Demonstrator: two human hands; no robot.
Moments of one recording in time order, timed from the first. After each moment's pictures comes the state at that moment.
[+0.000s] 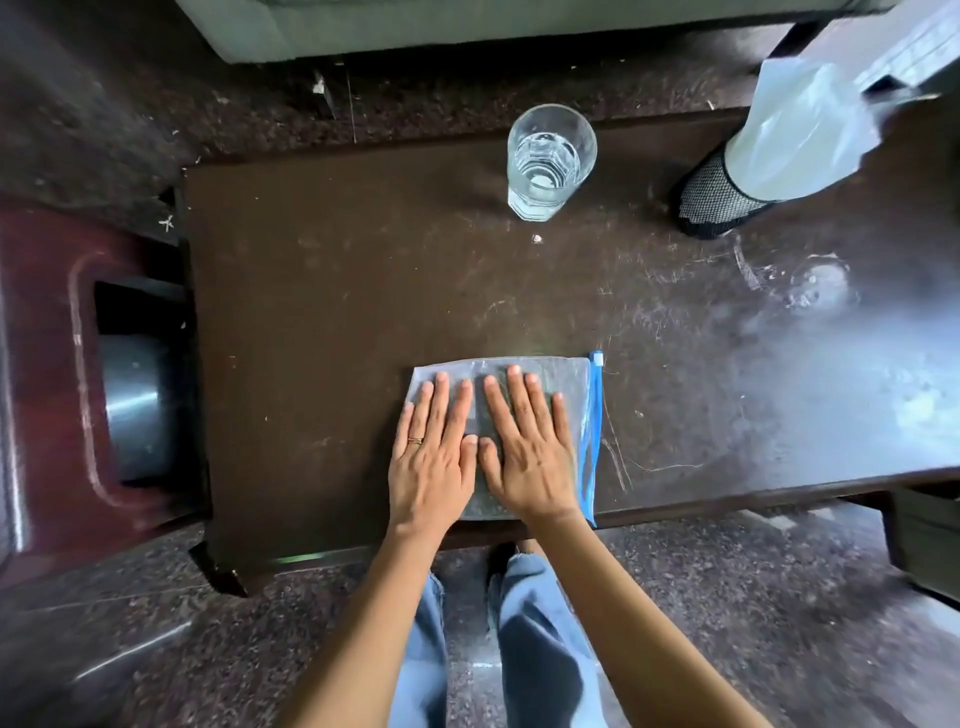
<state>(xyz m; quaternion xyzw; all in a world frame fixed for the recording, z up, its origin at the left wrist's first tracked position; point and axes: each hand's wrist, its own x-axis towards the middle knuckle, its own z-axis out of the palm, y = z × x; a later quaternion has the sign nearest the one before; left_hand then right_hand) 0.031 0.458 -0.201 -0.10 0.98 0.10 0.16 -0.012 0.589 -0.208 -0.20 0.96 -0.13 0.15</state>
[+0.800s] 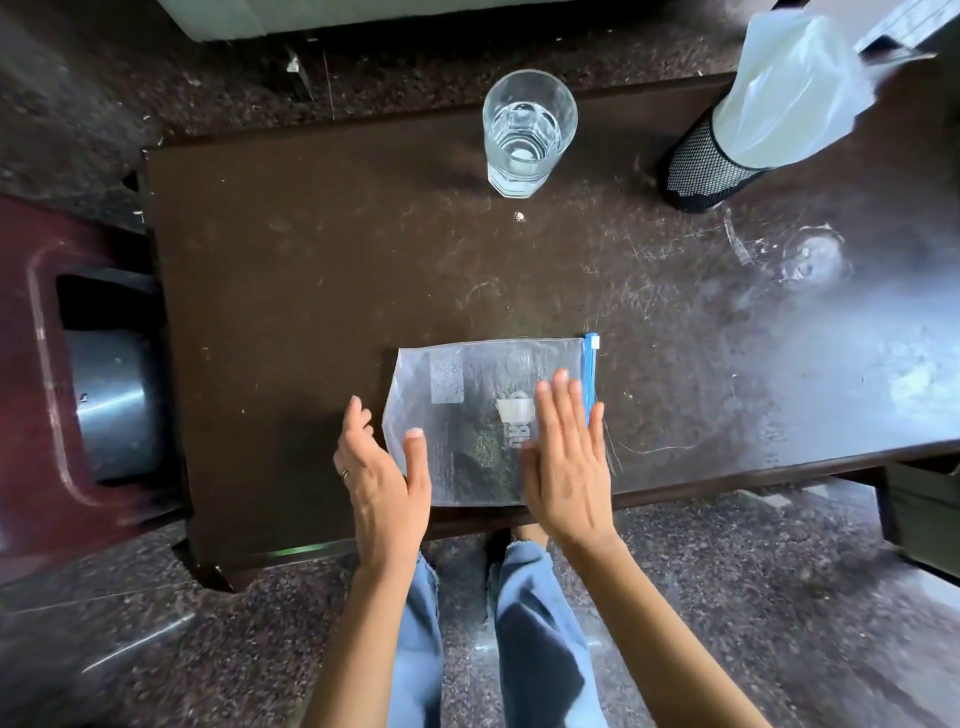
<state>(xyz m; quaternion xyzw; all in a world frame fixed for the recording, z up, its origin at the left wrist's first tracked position) 0.051 0.460 -0.168 -0.36 0.85 0.38 -0.02 0.005 0.631 -0.183 -0.16 0.96 -0.21 0.07</state>
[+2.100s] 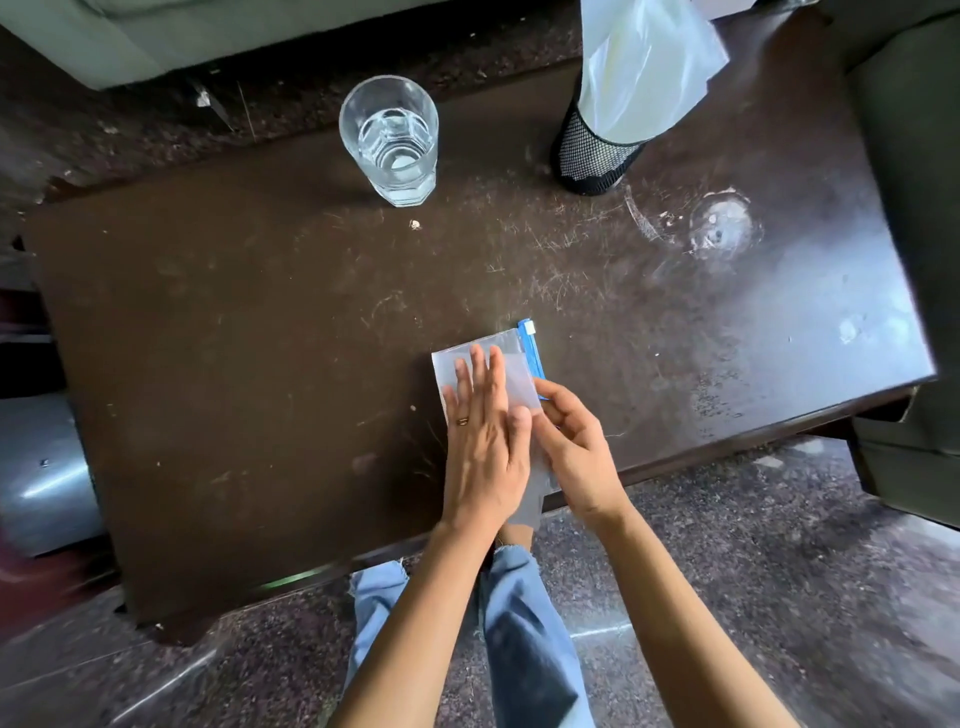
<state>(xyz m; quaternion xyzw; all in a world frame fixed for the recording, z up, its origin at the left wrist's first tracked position) -0.022 0.591 -0.172 -0.08 0.91 0.38 0.13 -0.032 0.702 -0.173 0.18 0.60 -0.74 0.25</state>
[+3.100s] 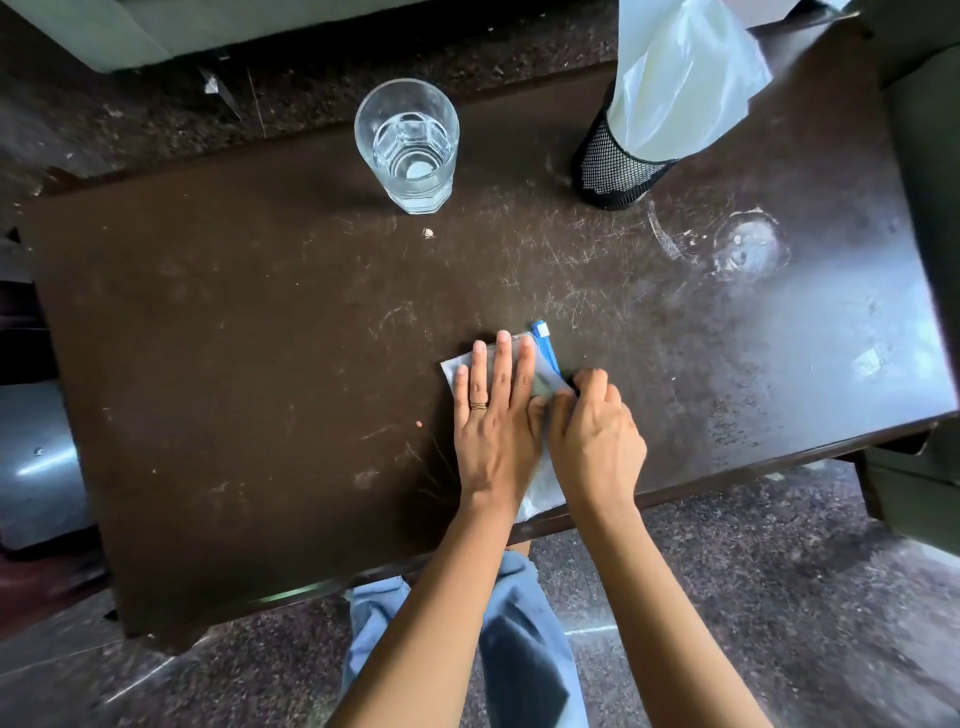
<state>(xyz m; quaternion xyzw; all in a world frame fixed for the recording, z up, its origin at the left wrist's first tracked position) -0.049 0.602 -0.220 -0.07 0.99 0.13 0.05 -0.069 0.688 -0.167 0.11 0.98 -0.16 0.11</state>
